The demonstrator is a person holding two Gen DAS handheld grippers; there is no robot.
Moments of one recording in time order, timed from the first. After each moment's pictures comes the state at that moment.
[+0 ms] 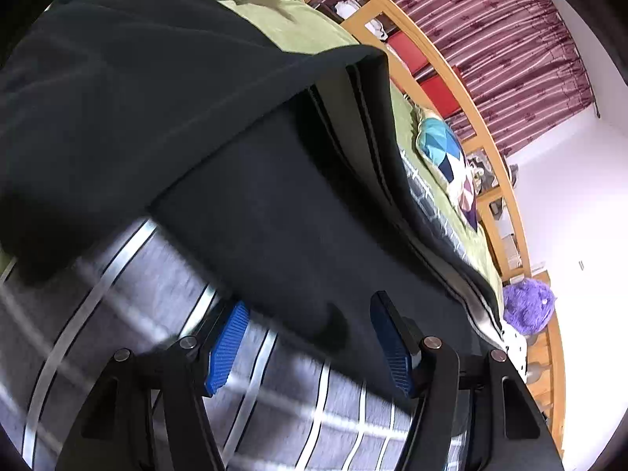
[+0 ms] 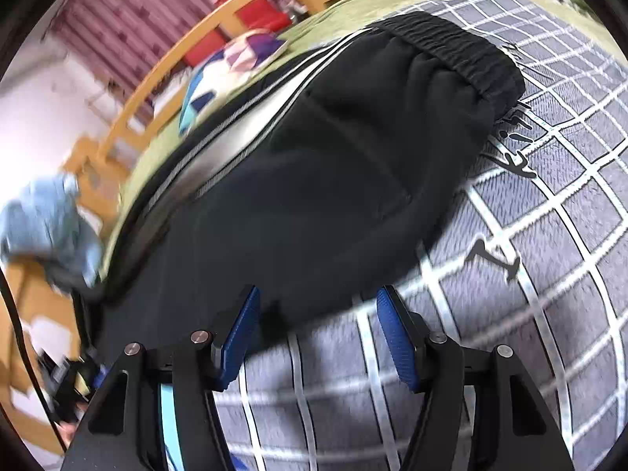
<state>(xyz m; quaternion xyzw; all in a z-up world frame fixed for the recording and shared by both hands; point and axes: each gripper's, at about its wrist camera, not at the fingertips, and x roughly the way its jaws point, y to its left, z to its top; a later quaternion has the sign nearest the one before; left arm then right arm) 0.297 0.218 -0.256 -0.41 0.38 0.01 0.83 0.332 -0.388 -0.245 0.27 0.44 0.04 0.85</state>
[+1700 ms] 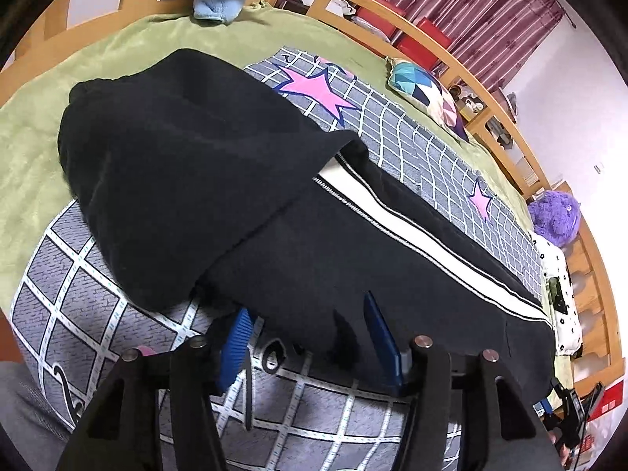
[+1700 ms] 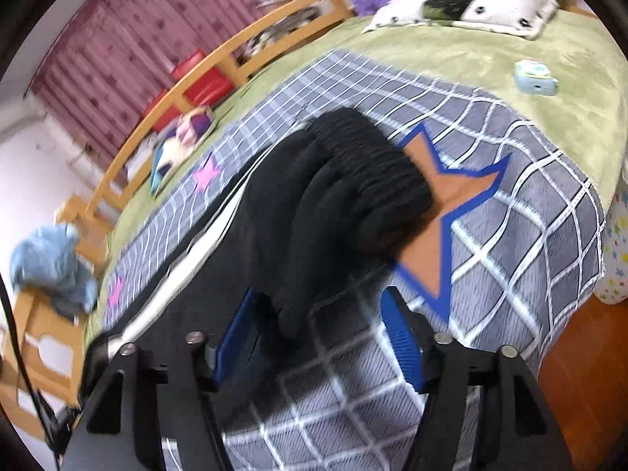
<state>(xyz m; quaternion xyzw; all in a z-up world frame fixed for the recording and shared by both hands) 0.115 0.121 -0.203 -0.28 0.43 0.03 0.86 0.075 -0.542 -0.204 0.32 0.37 -0.06 0.87</state>
